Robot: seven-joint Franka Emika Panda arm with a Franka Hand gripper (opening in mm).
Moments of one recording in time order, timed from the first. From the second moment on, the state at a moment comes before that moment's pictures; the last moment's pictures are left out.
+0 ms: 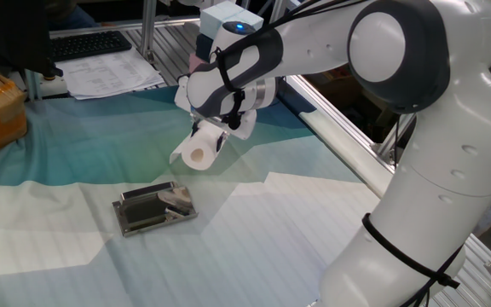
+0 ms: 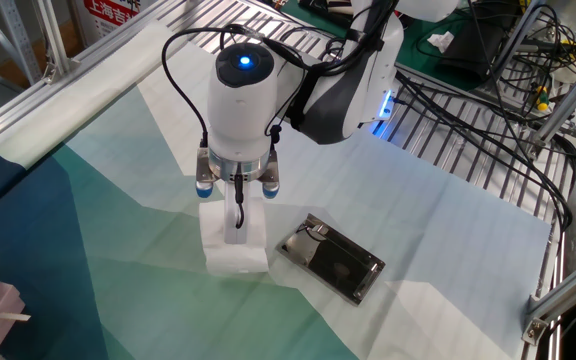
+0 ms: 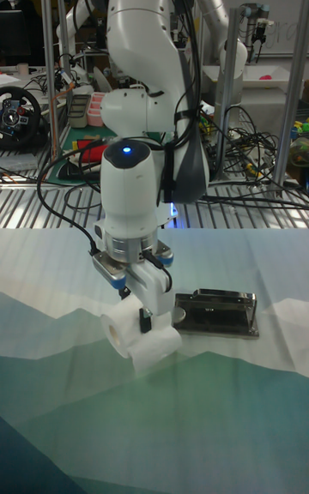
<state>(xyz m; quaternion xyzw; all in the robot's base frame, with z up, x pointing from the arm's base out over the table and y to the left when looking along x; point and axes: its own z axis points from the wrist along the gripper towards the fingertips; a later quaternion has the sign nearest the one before) 0.528 -0.021 0.149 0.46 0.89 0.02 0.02</state>
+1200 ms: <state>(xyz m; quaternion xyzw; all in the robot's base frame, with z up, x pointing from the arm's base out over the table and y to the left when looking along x) 0.484 -0.018 0.139 0.52 0.85 0.02 0.03</state>
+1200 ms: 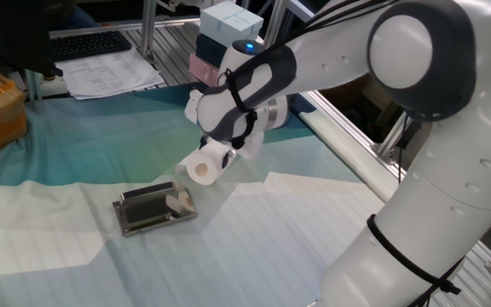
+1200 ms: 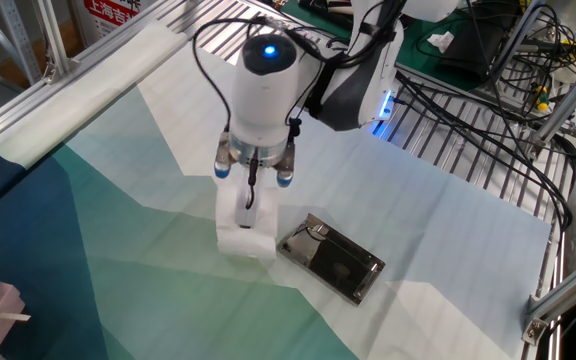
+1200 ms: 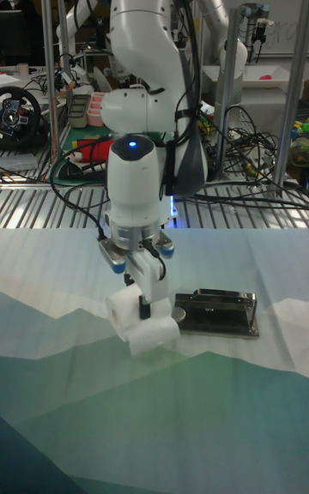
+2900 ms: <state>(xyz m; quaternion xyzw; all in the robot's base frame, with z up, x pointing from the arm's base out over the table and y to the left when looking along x) 0.441 0.003 0.143 0.72 0.68 0.07 0.06</state>
